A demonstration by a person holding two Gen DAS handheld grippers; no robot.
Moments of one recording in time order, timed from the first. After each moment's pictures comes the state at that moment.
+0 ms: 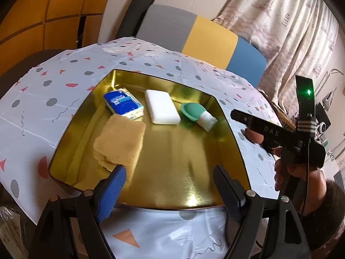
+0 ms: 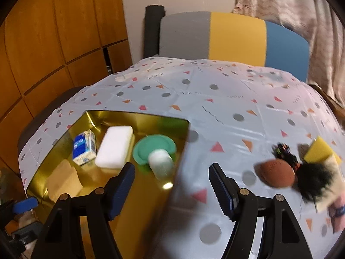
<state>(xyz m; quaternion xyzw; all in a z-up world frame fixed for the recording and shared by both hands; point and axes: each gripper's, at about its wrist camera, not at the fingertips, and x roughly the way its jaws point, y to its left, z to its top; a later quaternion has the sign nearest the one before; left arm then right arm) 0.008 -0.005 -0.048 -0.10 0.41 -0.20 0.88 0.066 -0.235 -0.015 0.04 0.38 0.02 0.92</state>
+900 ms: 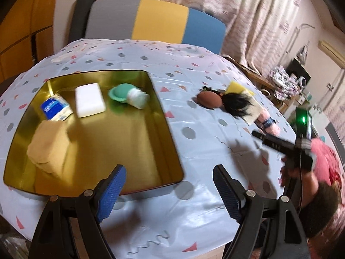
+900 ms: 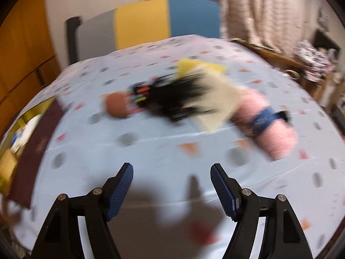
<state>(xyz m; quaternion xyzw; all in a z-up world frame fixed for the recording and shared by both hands) -0.033 -0.115 -0.038 0.01 0.42 -0.31 0.85 -0.088 -0.441 -0.066 0.12 0.39 -0.20 0.89</state>
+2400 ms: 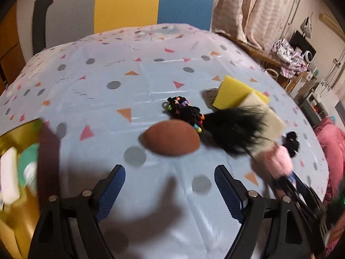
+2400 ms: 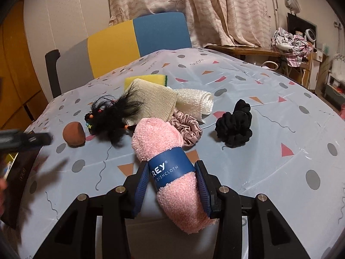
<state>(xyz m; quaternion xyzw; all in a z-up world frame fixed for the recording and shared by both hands) 0.093 -0.344 -0.071 0.09 0.47 -0.30 0.83 -0.114 -0.512 -0.094 0.18 0.31 -0.23 0.90</state>
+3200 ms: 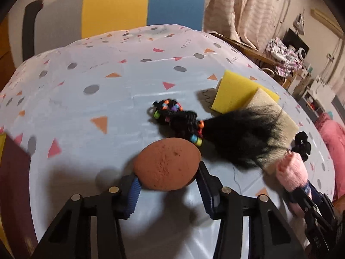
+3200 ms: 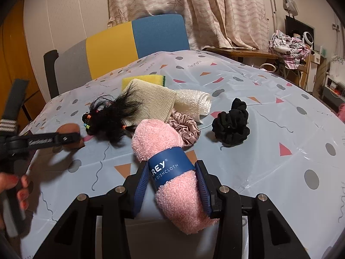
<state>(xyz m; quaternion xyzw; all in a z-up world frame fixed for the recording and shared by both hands) 0.096 -0.363 -0.104 0.08 0.44 -0.33 0.83 -0.116 -0.511 -0.097 0.17 0.31 -0.24 0.90</state>
